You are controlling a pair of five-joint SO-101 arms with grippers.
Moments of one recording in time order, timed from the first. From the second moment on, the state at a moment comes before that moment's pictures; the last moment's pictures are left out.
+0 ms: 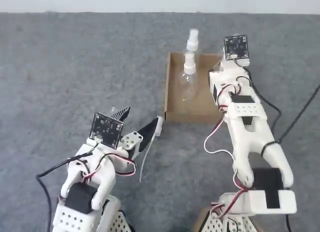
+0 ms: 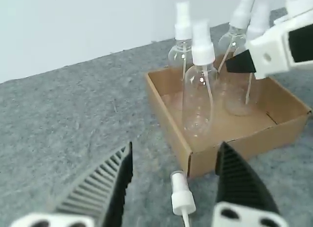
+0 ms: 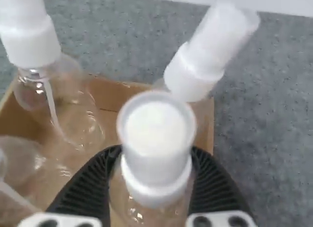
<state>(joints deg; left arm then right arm) 13.5 -94.8 80.1 51.9 0.2 -4.4 -1.9 35.3 11.5 4.8</state>
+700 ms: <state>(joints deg) 13.5 -94.8 80.1 51.9 0.2 -4.3 -0.4 35.3 10.1 4.7</state>
